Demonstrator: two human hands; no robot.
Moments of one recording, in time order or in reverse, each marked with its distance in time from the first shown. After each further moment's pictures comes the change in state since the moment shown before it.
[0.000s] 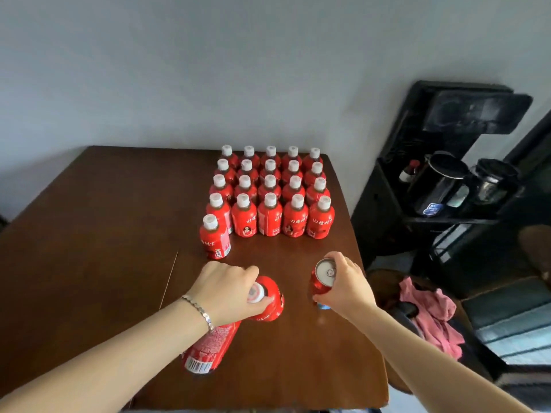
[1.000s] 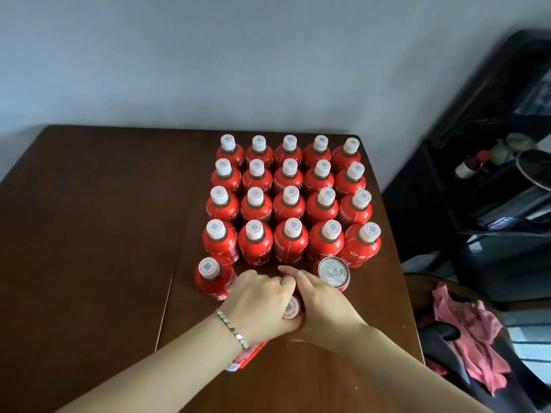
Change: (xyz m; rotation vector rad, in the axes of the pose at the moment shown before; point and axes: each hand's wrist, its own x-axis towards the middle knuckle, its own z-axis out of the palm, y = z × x) left_hand 0.149 -0.071 0.068 -0.260 0.106 0.139; right_hand 0.135 -0.076 0.044 -0.011 -0.371 -0.391
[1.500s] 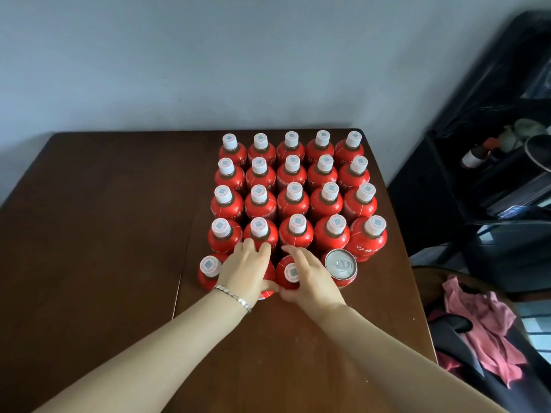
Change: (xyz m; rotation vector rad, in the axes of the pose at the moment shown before) left_hand 0.016 -0.032 0.003 0.048 -0.303 -0.385; right_hand 0.037 0.014 0.031 0.204 0.244 0.102
